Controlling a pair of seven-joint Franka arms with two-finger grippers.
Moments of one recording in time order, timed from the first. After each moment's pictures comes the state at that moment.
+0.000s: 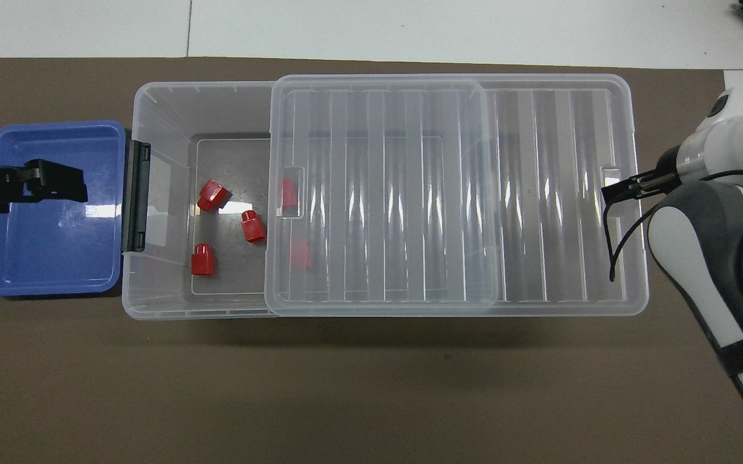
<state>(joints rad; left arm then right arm) -0.13 -0.05 -0.05 -1.62 0.01 1.68 -0.29 -0.04 0.12 0.06 -1.82 -0.06 2.02 -0.16</state>
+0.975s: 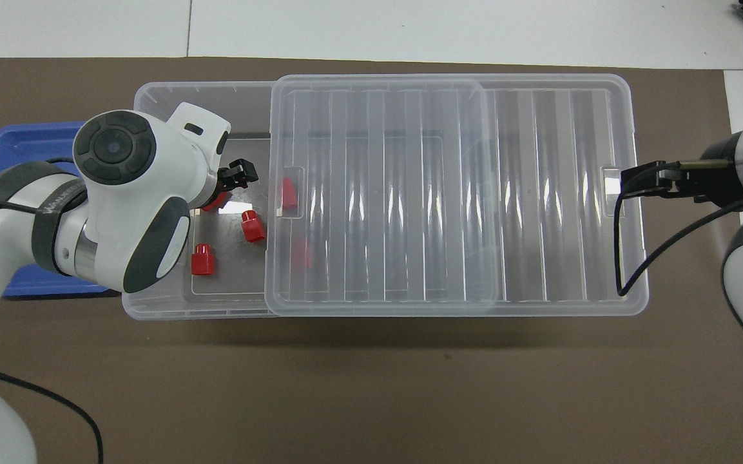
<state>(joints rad) -0.31 0.22 -0.06 -1.84 0.13 2.17 -0.75 0.03 0.00 0.06 -1.59 -0.03 1.68 0.15</state>
